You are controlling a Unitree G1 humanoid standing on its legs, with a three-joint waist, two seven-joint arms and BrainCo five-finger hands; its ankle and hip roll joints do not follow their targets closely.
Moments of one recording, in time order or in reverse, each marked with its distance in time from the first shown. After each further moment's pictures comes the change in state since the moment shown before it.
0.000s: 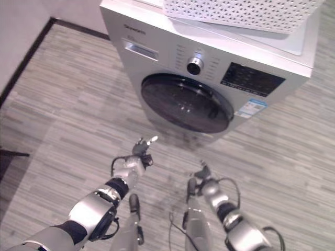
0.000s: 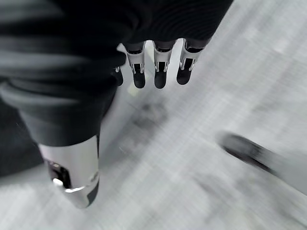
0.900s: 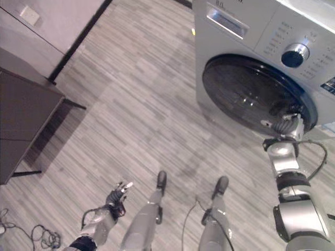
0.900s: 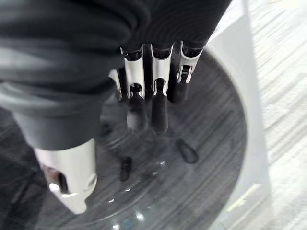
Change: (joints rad) left arm 0.628 0.197 0.053 -0.303 -0.008 0.001 -0.184; right arm -0.023 -0.429 -0.333 -0.152 -0.201 0.020 -0.187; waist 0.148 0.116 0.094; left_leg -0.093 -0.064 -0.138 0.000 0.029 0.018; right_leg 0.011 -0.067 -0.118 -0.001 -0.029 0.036
